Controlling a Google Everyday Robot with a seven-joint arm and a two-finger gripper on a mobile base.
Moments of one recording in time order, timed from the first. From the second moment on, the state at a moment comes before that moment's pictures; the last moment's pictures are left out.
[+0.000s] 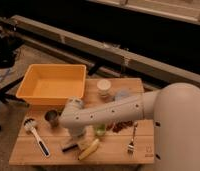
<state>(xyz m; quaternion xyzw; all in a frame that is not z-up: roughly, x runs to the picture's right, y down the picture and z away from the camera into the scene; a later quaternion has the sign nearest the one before) -0.110 0.266 0.771 -0.34 -0.10 -0.22 0.91</state>
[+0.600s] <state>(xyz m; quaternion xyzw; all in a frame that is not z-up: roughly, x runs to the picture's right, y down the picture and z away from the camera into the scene) -0.120 0.273 0.760 -0.35 -0.11 -0.21 0.91</state>
